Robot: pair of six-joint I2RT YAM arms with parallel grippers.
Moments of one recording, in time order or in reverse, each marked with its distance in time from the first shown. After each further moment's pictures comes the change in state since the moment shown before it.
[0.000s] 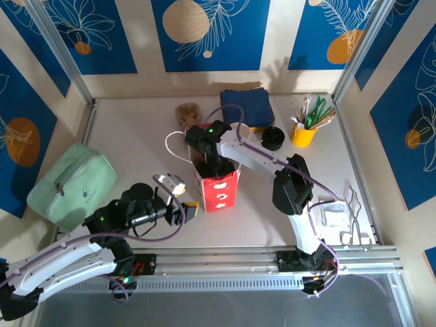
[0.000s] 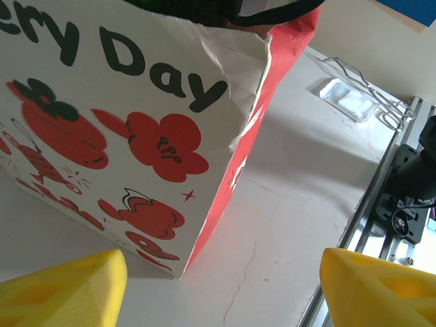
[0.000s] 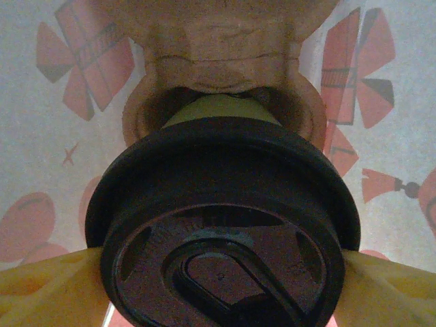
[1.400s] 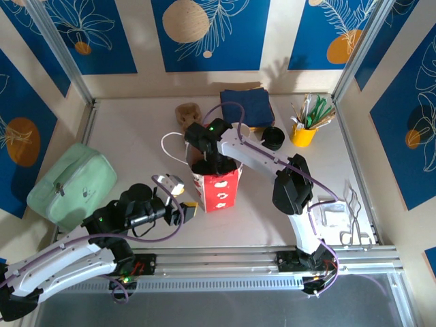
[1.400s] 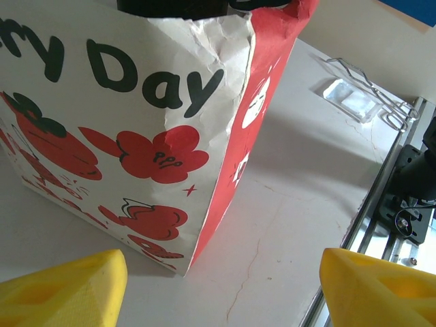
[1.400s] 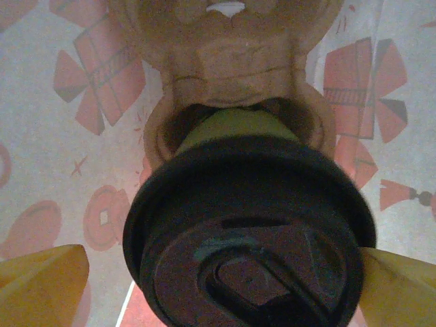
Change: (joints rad) left arm 0.000 -0.013 0.000 -0.012 -0.011 0.001; right arm -0.007 0.000 0.032 0.002 0.013 -0.015
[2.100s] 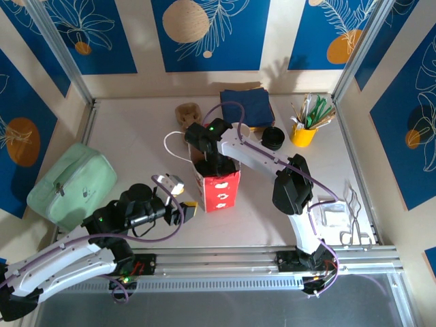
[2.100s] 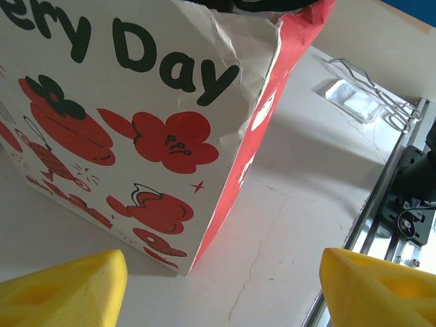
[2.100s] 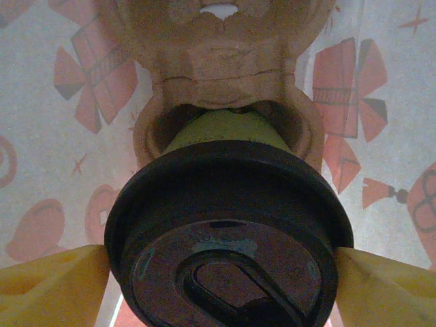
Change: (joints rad) left arm 0.000 0.000 0.000 0.000 -0.007 0.000; right arm 0.001 0.000 0.000 -0.011 0.018 0.001
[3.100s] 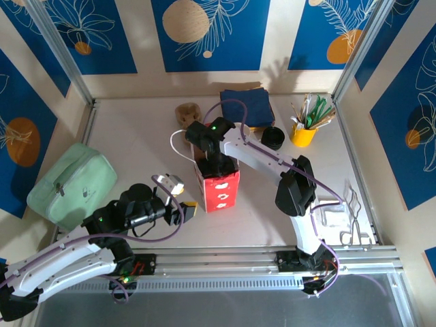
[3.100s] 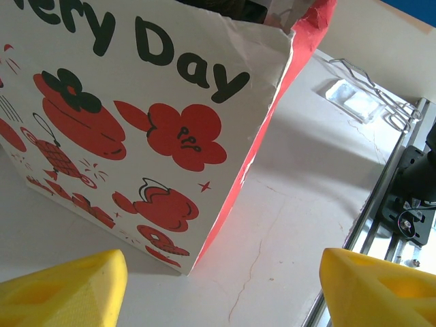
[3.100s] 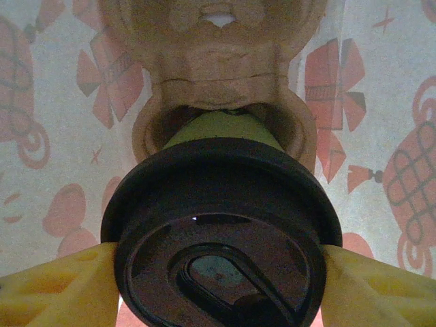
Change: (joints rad) left arm 0.000 0.000 0.000 0.000 0.000 0.000; right arm 0.008 -0.034 0.005 -0.008 0.017 0.003
